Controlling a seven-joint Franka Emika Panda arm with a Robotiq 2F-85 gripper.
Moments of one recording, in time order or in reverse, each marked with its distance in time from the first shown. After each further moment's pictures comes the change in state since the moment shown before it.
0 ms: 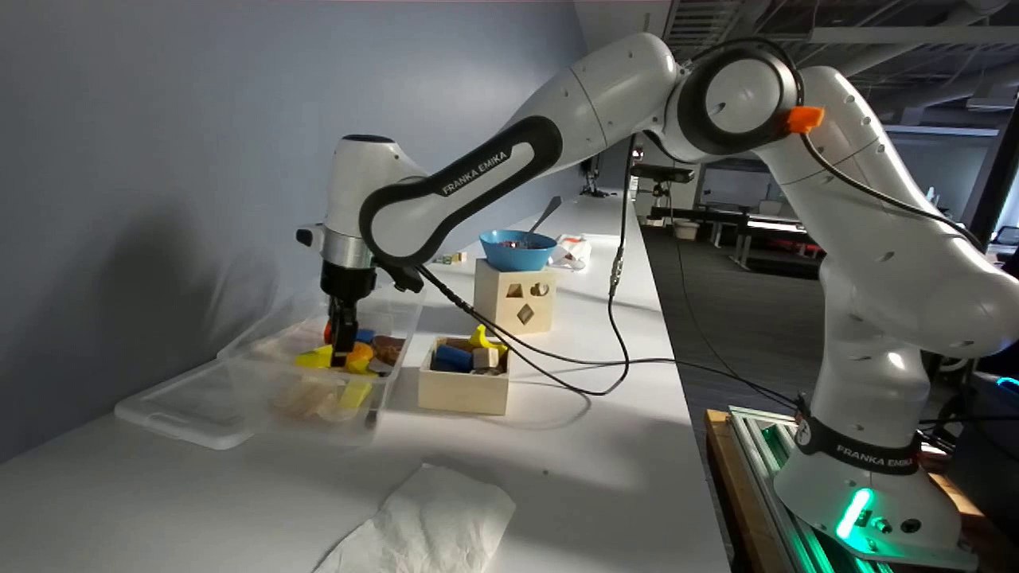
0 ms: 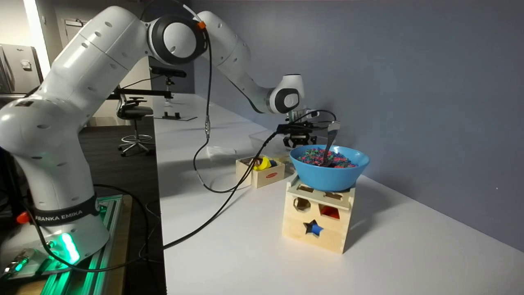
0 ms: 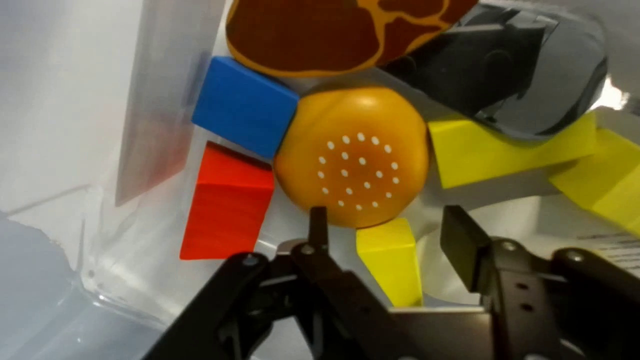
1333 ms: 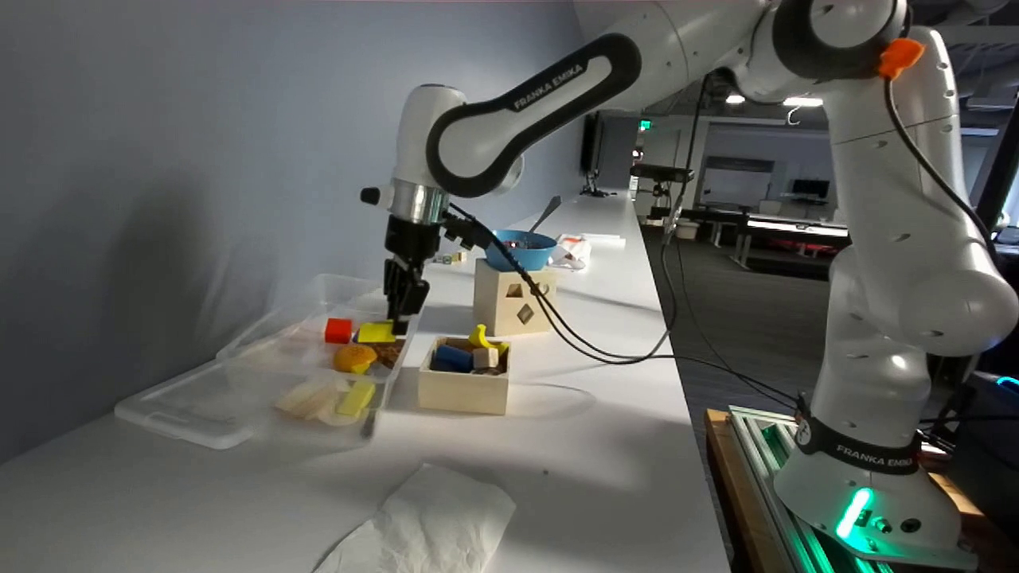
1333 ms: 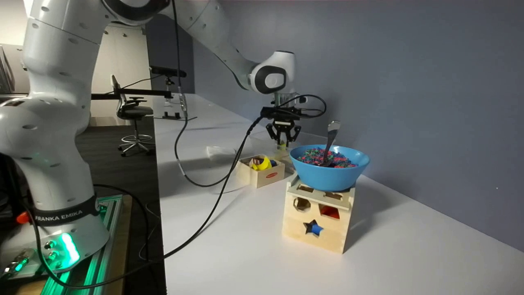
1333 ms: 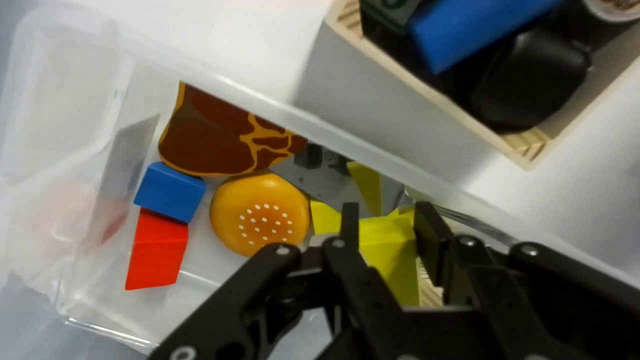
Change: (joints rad) arm -0.143 -0.372 0.106 -0.399 0.210 -0.044 -0.245
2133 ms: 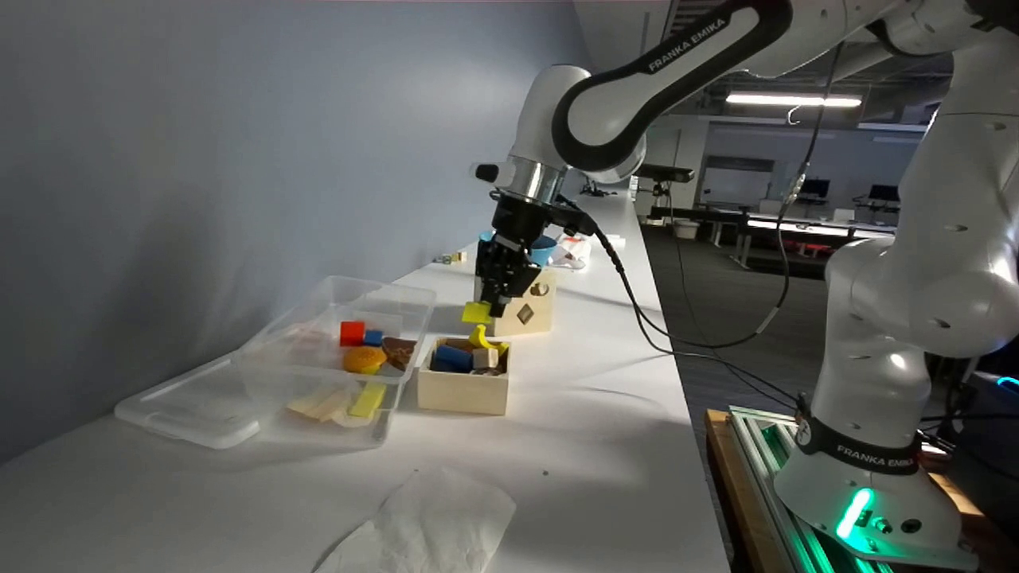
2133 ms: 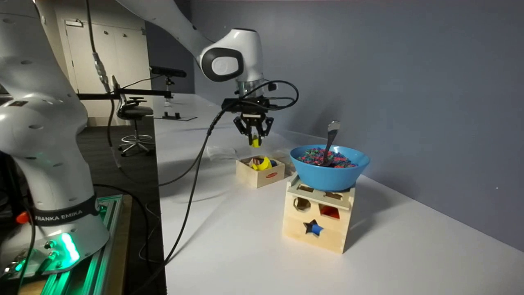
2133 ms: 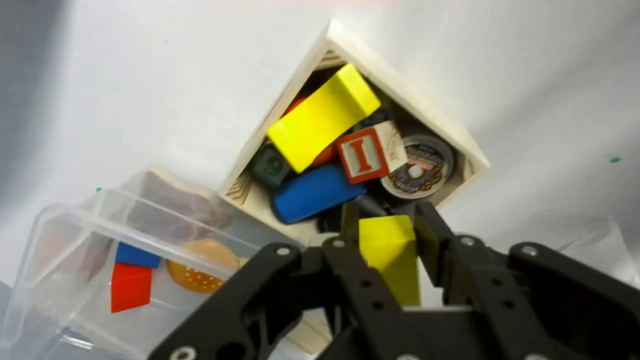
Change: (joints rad) arm 0.074 -0.488 -0.153 -0.547 0.193 0.110 -0.261
